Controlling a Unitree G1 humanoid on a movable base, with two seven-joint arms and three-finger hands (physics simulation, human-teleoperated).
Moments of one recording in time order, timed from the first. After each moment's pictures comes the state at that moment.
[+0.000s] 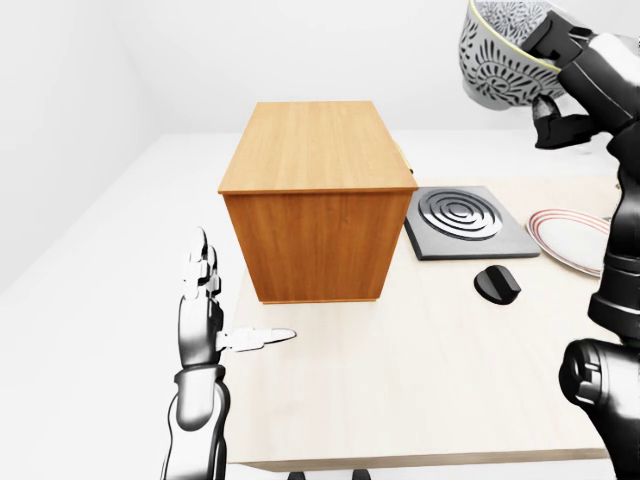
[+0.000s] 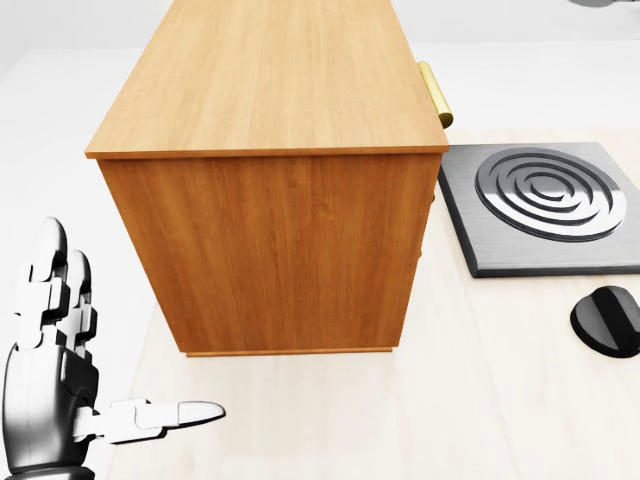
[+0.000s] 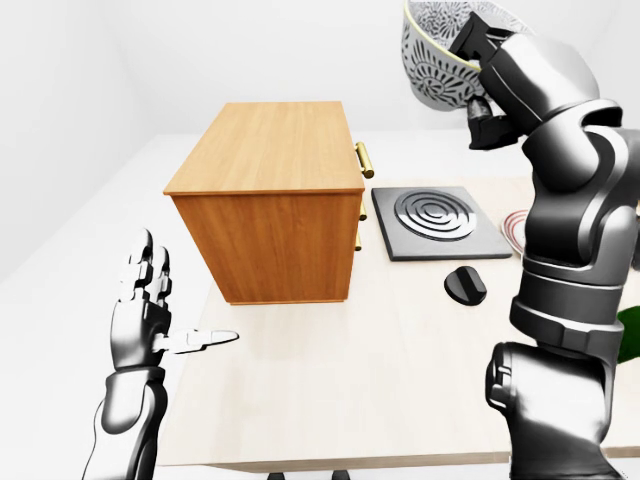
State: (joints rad) left arm 0.17 -0.01 0.03 -0.38 0.10 -0.09 0.06; right arm -0.84 -0.67 -0.29 0.03 -0.77 -0.02 0.59
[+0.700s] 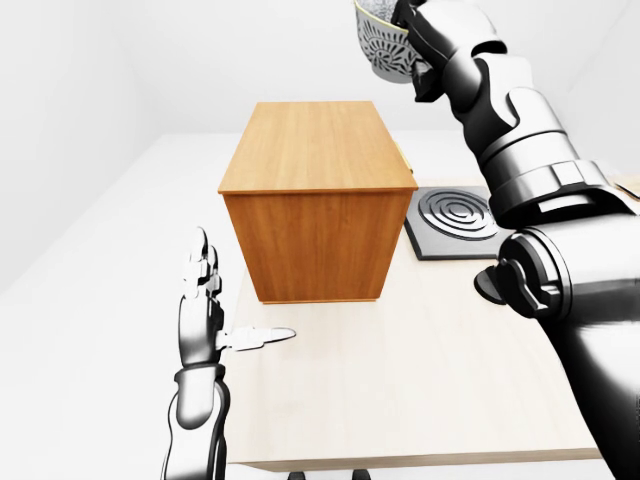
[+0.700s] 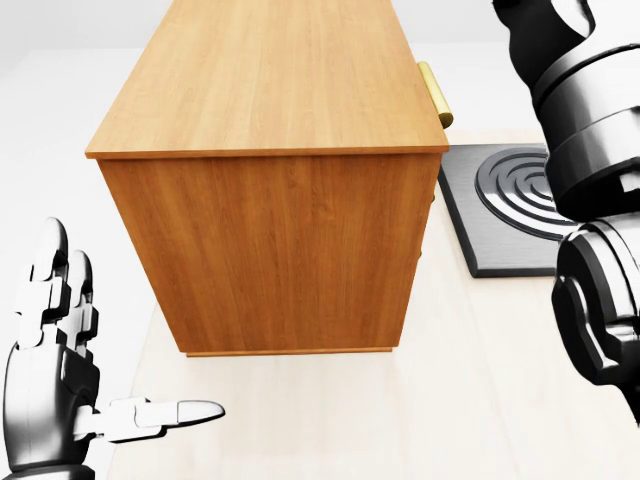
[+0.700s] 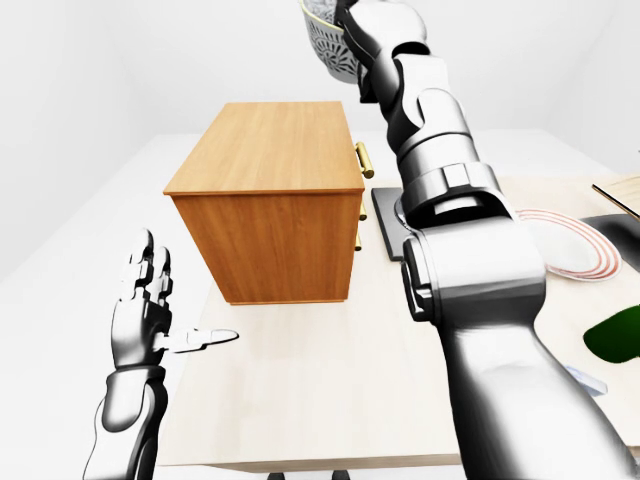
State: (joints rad) left arm 0.16 0.00 0.03 -0.37 0.08 -0.09 0.05; right arm -1.65 -0.37 0.01 1.27 -1.14 -0.09 0.06
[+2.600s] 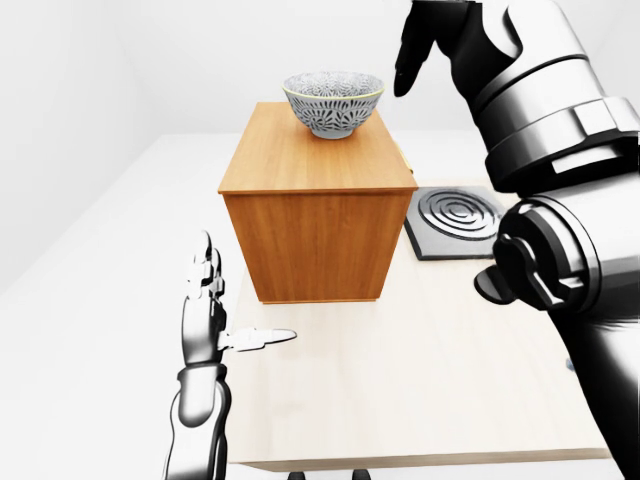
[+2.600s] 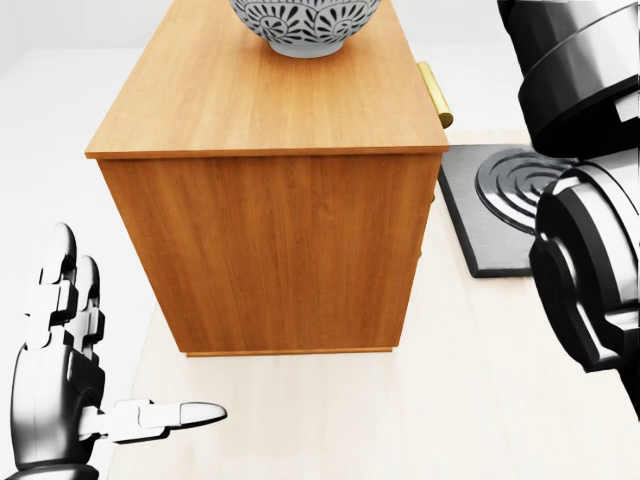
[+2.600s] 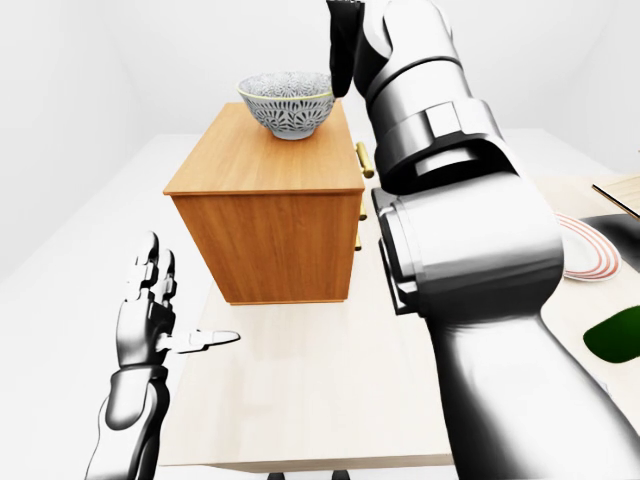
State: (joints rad) left arm 0.16 -0.01 0.03 -0.34 0.07 -0.09 0.04; right arm -1.85 -0.28 0.03 1.31 -1.25 -0.09 0.17
